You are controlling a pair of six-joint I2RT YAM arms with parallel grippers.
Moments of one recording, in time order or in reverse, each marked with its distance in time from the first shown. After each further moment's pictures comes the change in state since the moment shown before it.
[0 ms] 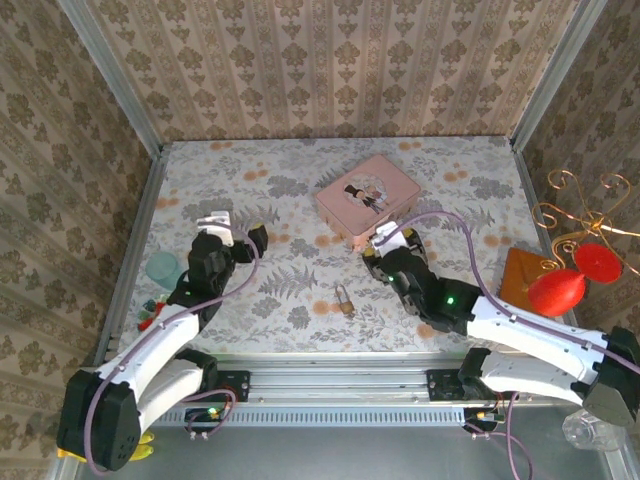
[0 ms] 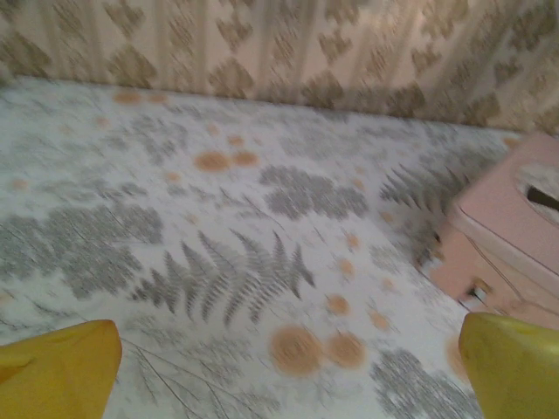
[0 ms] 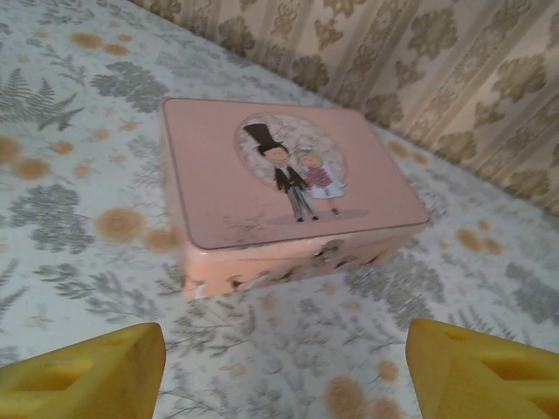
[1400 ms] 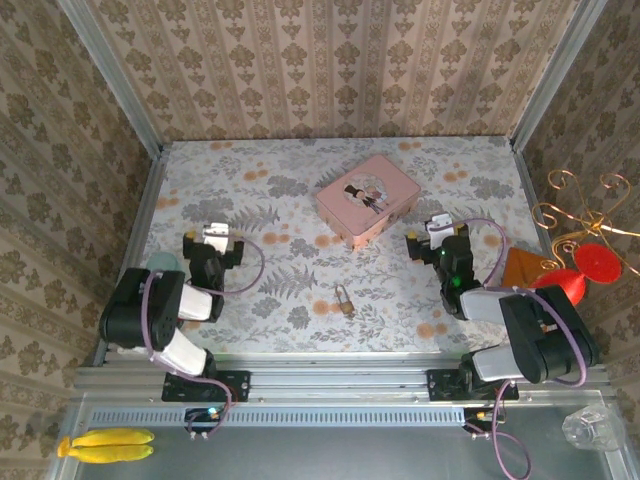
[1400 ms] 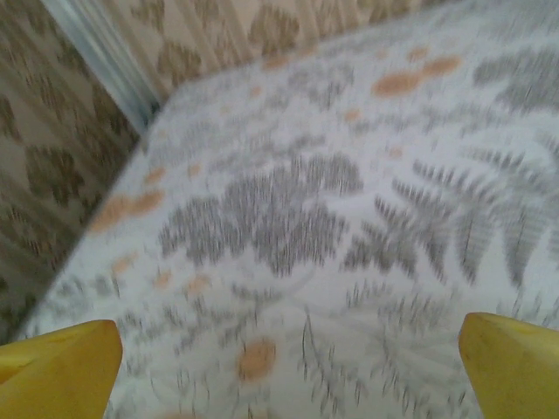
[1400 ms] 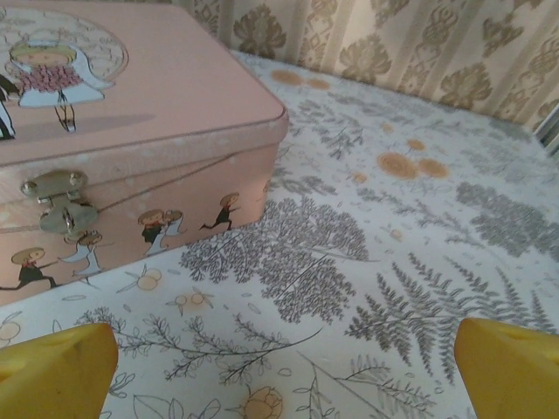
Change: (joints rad) left arm 0.244 0.662 -0.154 0.774 -0.061 0.453; right arm -0.740 0.412 -0.386 0.982 -0.544 -0.140
